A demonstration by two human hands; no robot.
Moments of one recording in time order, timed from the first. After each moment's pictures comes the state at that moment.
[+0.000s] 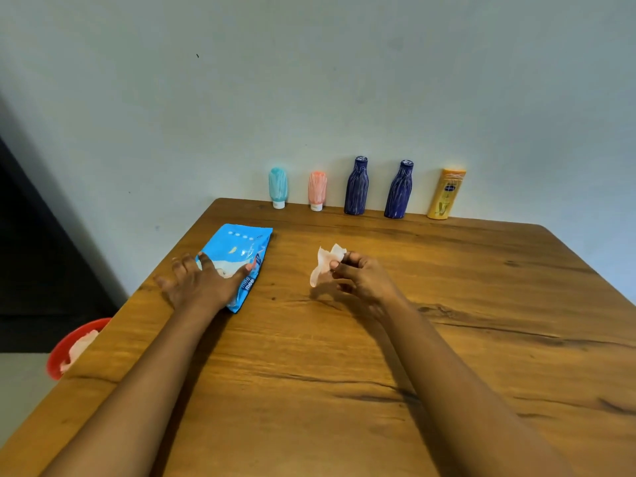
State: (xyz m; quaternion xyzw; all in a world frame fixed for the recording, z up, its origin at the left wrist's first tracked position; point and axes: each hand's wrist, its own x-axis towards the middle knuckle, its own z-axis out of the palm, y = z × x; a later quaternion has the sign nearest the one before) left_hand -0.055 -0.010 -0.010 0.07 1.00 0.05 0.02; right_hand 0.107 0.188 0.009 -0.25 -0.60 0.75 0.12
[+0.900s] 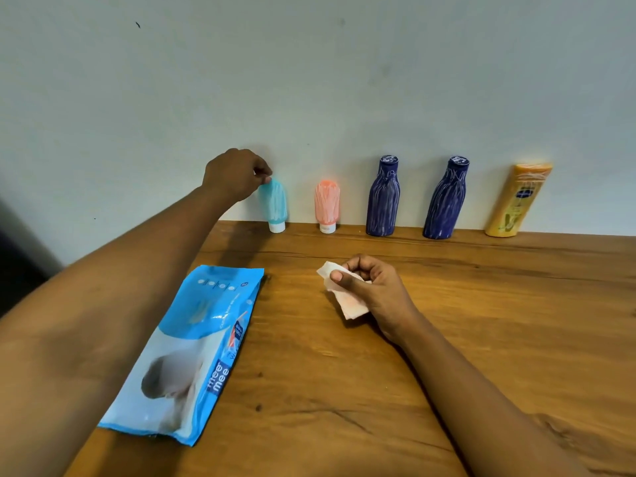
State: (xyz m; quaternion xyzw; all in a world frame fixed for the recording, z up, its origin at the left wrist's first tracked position) left_hand -0.271 0.177 0.073 0.37 0.90 0.12 -0.18; right_hand -0.012 0.276 -0.037 -0.11 -0.64 0.73 0.19
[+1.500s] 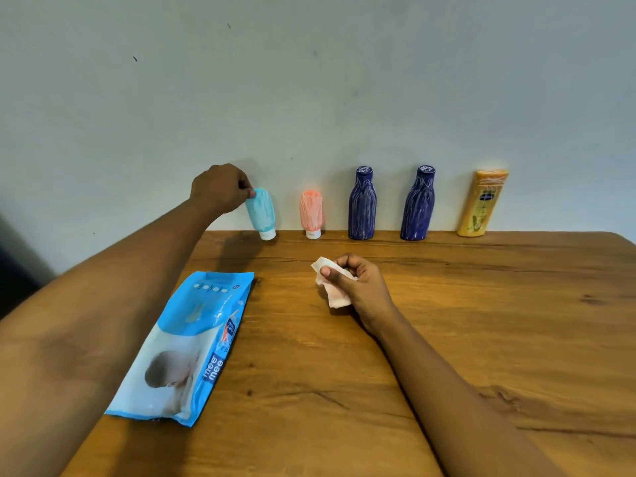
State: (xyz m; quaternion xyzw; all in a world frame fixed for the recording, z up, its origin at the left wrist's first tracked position) left_hand -0.252 0.167 0.085 0.32 0.93 0.12 -0.13; right_hand -0.005 0.278 -0.040 -0.14 -0.63 0.73 0.23
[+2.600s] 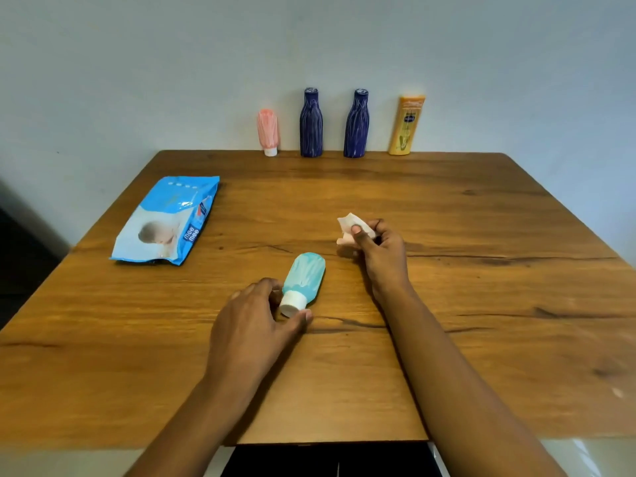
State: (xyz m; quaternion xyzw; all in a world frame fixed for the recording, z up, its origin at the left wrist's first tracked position) left_hand 0.155 0.021 -0.016 0.29 0.93 0.20 0.03; right_hand 0.186 0.220 -0.050 -0.30 -0.57 0.68 0.36
